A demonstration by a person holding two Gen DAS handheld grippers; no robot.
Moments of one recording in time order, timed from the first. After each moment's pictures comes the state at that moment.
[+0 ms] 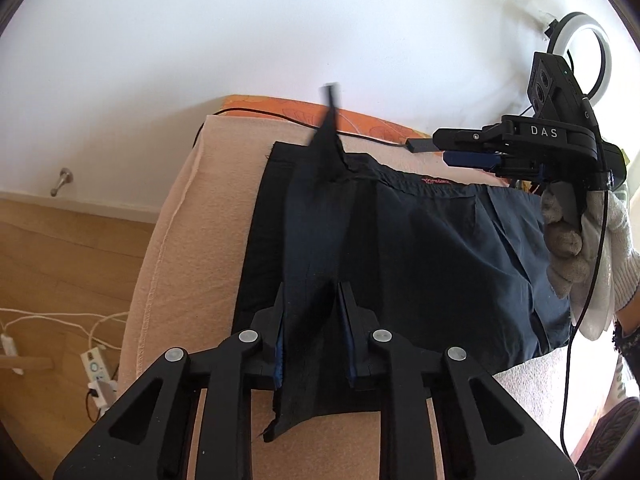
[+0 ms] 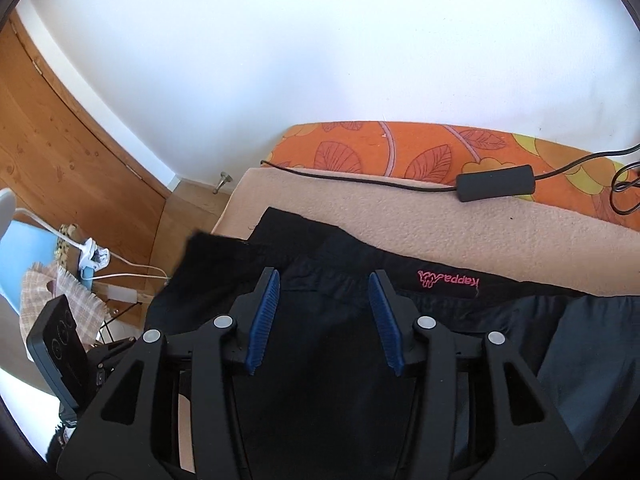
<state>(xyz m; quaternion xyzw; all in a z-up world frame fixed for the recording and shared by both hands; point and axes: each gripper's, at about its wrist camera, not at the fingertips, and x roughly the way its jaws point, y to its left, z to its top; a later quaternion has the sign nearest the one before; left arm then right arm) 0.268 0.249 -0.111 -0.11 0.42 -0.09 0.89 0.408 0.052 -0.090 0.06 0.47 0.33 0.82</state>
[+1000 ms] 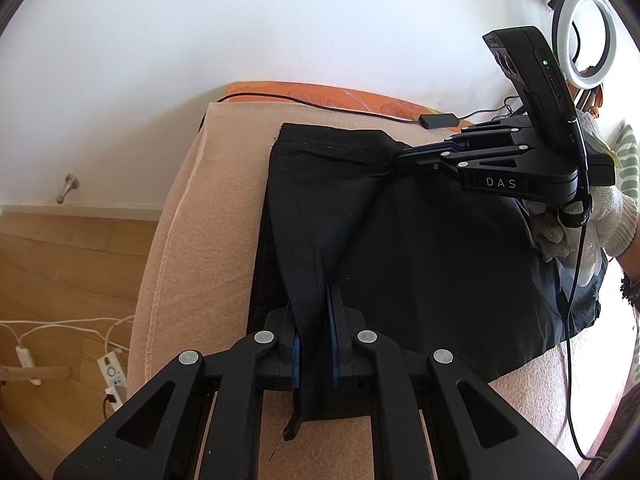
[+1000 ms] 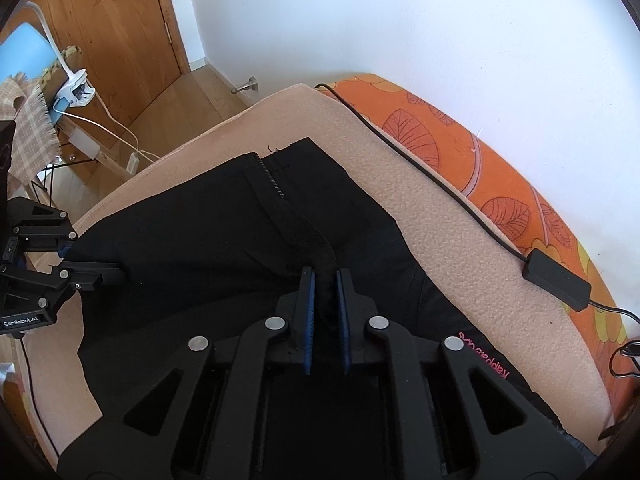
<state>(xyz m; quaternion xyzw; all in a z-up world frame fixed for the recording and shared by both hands) 0.271 0.239 -0.123 -0.06 0.44 -0.08 0.89 0.388 0.125 -0.130 -0.24 0.42 0.40 0.78</state>
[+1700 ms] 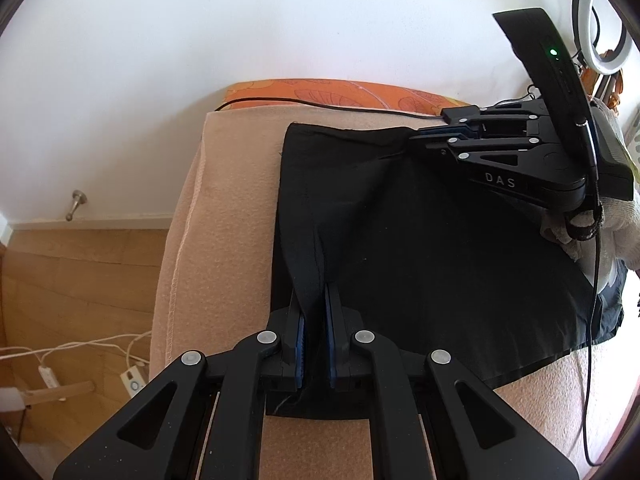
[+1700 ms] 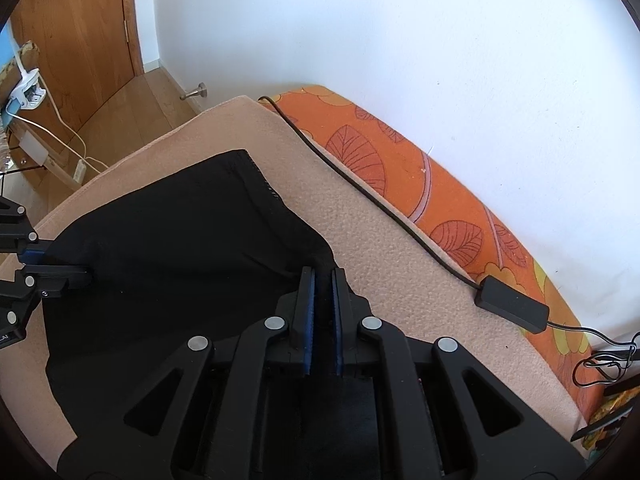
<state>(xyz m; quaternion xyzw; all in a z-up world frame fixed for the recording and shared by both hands) 0.310 0.239 -0.122 -0.03 0.47 -0.06 0.88 0.410 0.132 -0.126 -0.27 0.39 0.32 0.82</state>
